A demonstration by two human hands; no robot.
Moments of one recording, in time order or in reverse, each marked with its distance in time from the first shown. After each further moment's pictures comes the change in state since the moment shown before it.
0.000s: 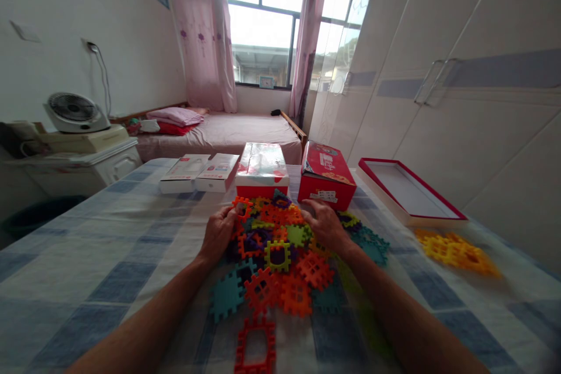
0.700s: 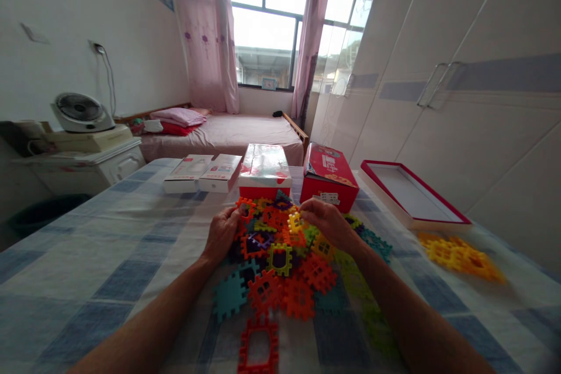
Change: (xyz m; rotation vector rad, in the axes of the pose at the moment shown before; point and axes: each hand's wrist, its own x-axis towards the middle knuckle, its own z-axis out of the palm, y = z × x) left_hand -0.001 0.003 0.000 0.037 0.008 0.030; right_hand 0.001 -0.003 -0.016 0.410 -0.157 -0.140
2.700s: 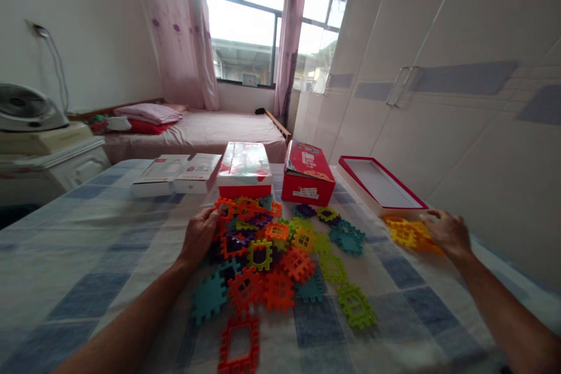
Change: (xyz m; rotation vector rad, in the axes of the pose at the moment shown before) left_hand 0.002 -0.002 -0.003 0.058 -0.015 -0.021; right_hand -0.158 0.113 -0.234 -1.018 0.750 0.548
